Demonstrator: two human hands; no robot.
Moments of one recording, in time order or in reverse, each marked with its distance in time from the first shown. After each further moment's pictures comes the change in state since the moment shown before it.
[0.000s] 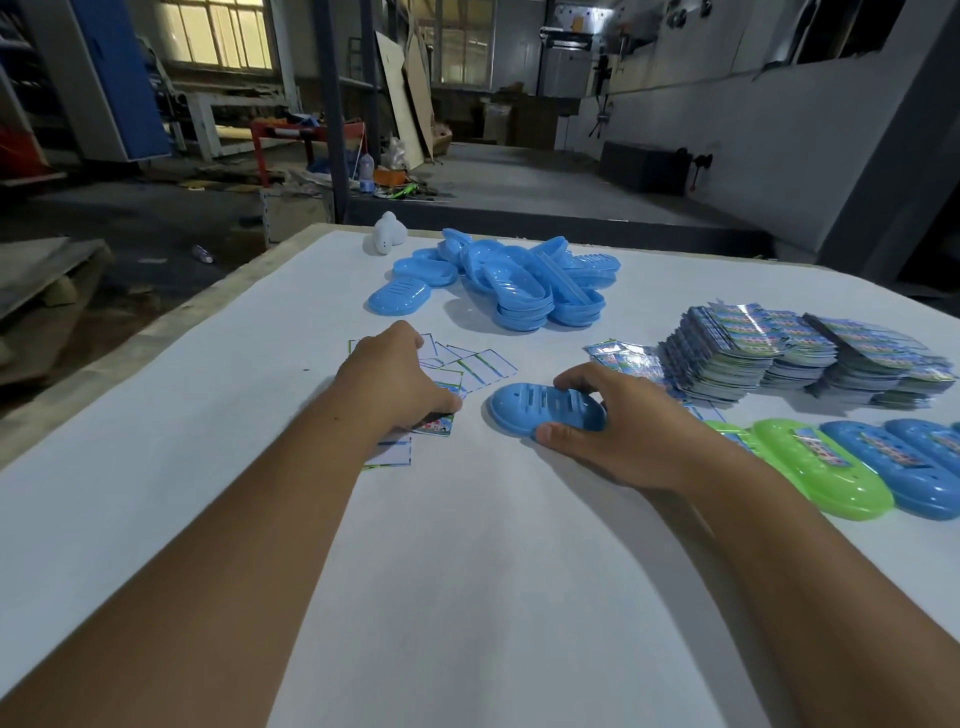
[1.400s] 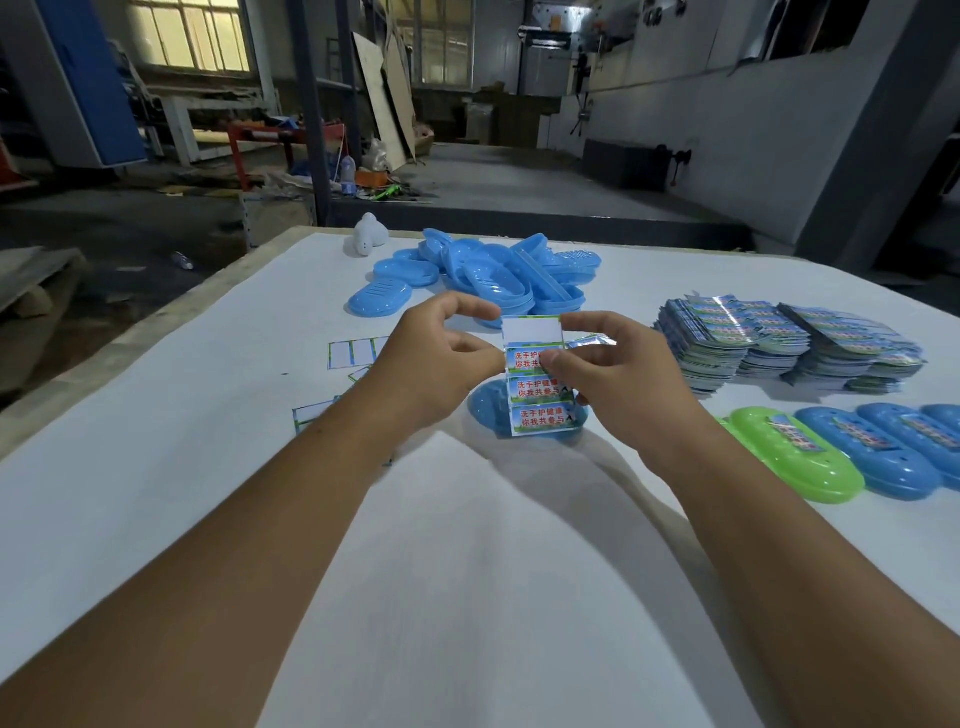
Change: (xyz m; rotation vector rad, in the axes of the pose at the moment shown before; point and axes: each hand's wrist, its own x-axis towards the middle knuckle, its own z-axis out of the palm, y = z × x) left_hand -0.025 0.038 0.011 -0.657 -0.071 0.334; right_hand 0.003 -0.022 -0.012 0.860 0.257 0.132
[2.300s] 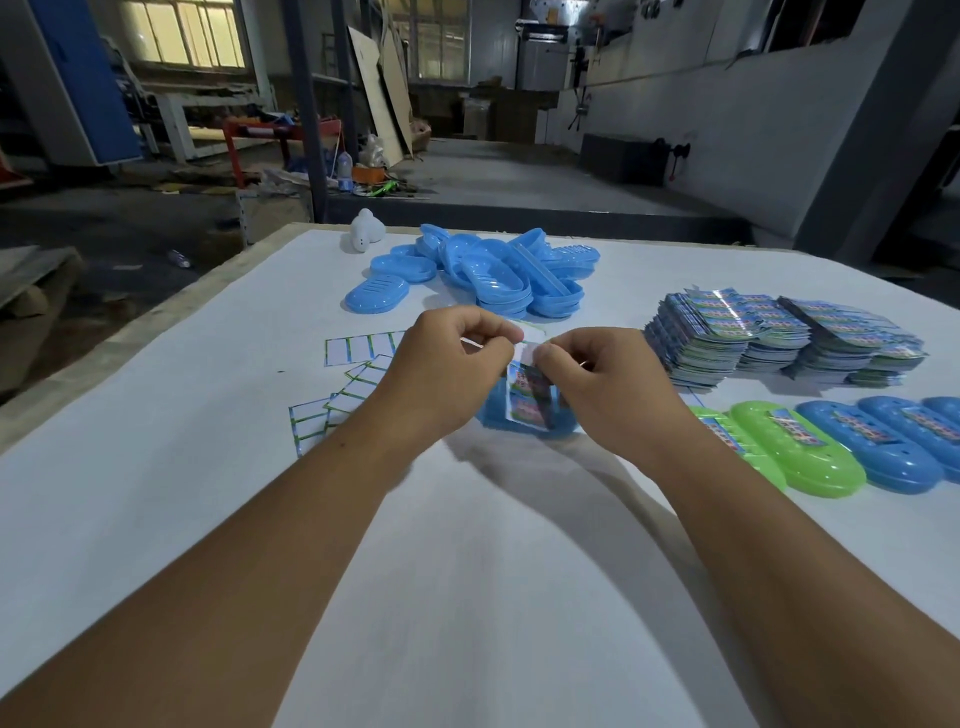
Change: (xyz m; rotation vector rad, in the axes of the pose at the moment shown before) left_hand 0.000 -0.006 0.016 0.008 0.101 0.106; right_hand -0.004 0.003 0.008 -0.388 0.022 -0.171
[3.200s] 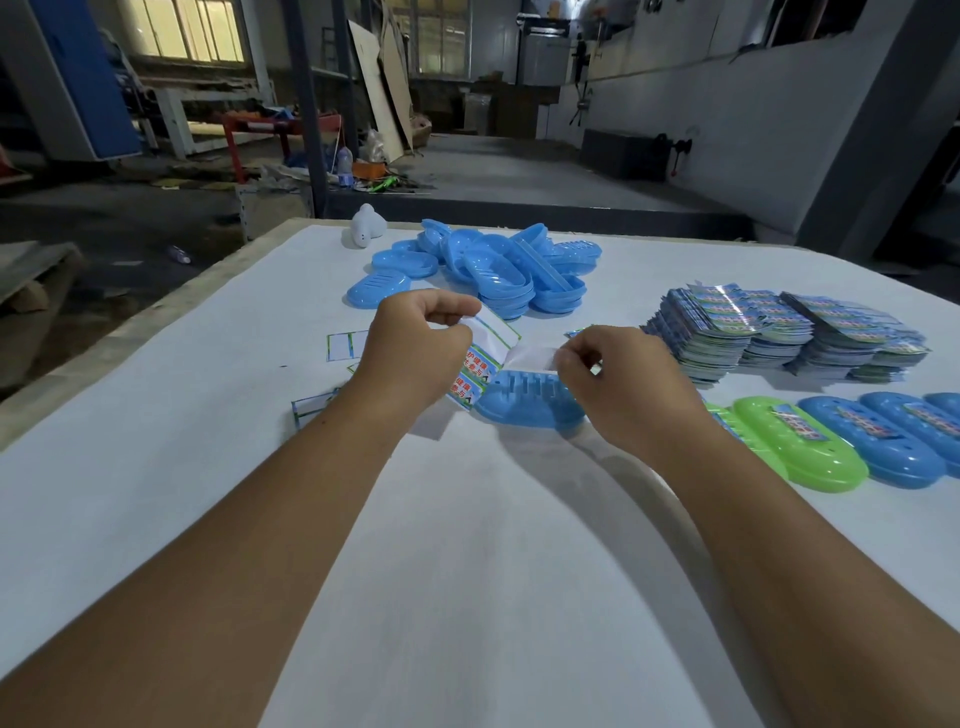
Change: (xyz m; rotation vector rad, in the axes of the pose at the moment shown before) left_hand 0.007 0.001 -0.014 -0.057 0.162 -0.151; right_hand 0.000 0.008 -0.008 -0.426 0.027 -0.019
